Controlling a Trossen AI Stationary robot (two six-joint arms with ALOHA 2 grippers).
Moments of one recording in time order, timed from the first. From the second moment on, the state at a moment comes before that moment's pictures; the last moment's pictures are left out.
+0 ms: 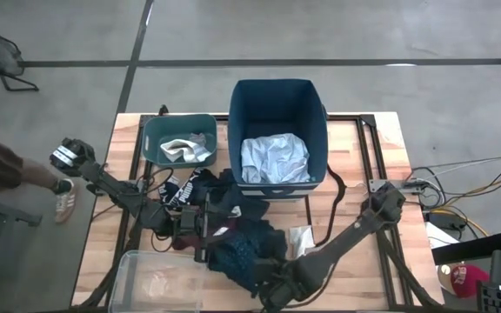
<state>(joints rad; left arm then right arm) -0.58 1.31 0.71 0.87 -0.55 0.11 0.64 2.20 1.95 -1.00 0.75 0.51</state>
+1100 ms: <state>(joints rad) -0.57 1.31 0.71 0.88 -0.54 0.11 0.51 1.55 1.95 -0.98 1.35 0.22</state>
